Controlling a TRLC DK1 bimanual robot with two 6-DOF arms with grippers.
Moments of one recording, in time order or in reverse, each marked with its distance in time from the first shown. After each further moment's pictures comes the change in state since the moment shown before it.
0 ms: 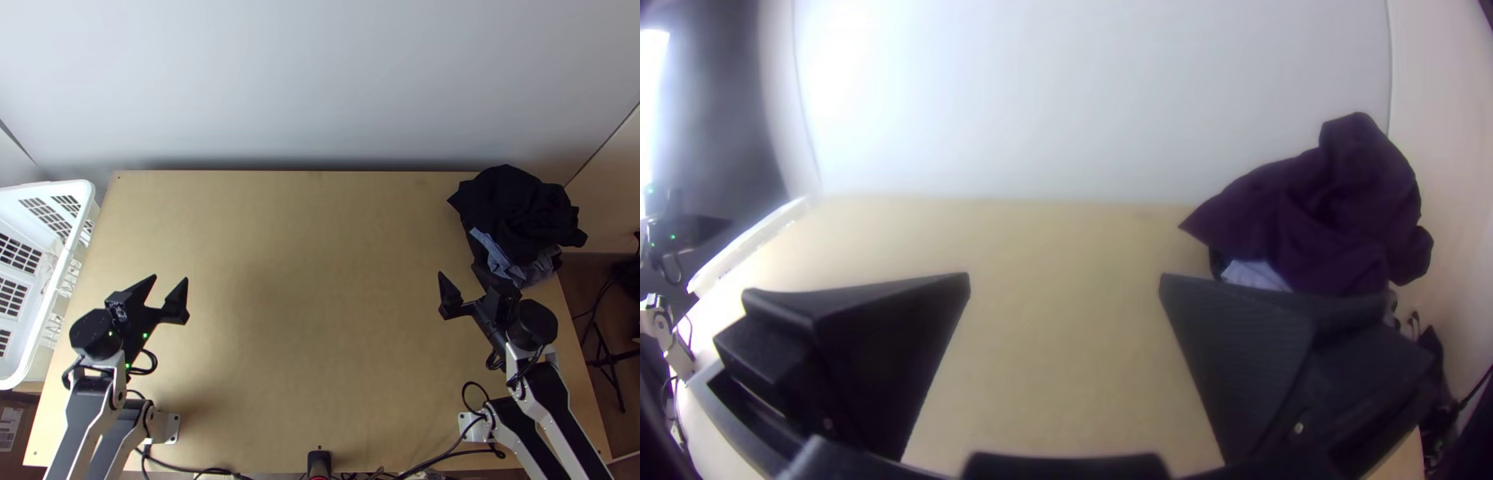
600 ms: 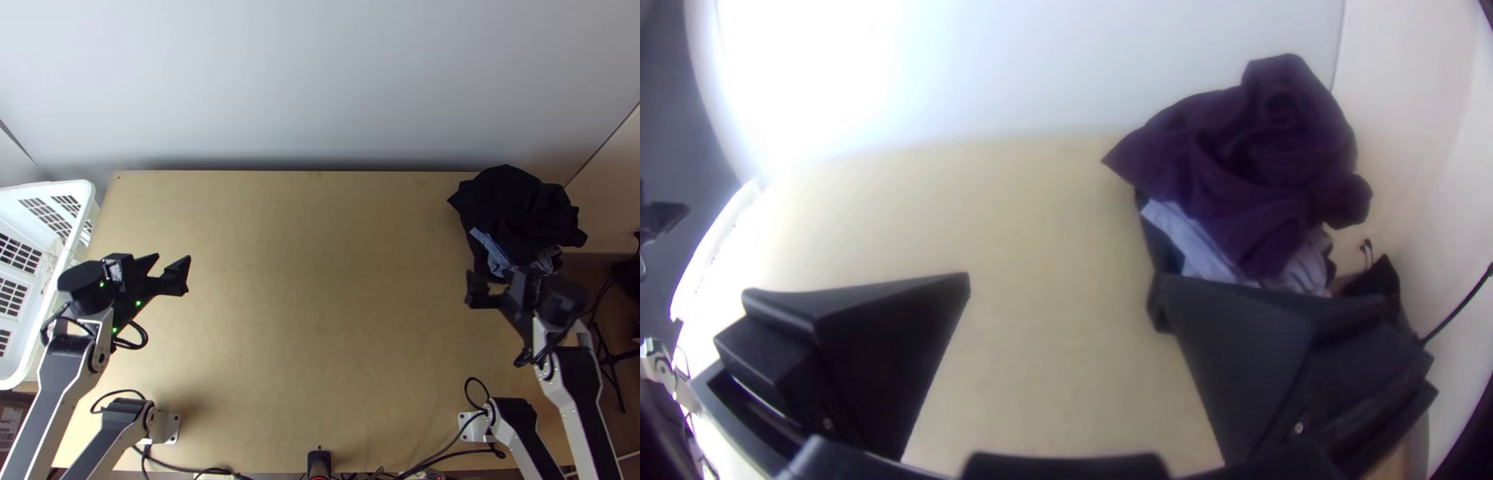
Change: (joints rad) left arm -0.033 0.279 0.383 -0.277 0.001 -0.021; right arm -0.195 0.073 0.273 -0.488 -0.012 -0.044
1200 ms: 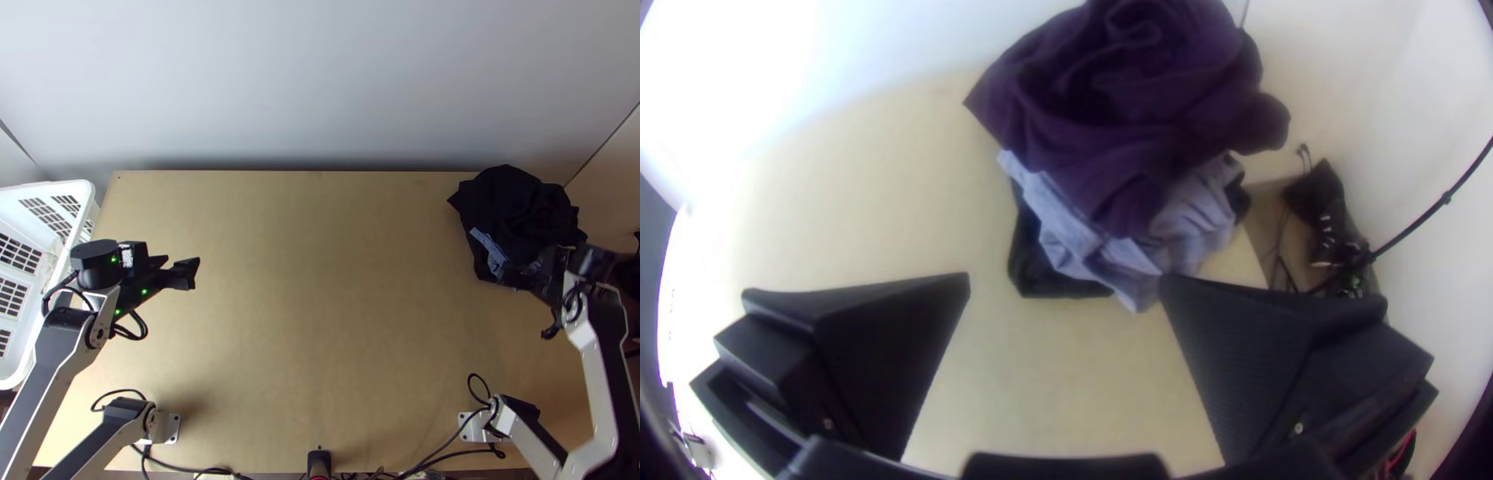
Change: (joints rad) left arm -0.069 0.145 0.183 -0.233 -0.015 0.003; right arm -0.296 0.336 0.239 -0.201 0.010 -0.110
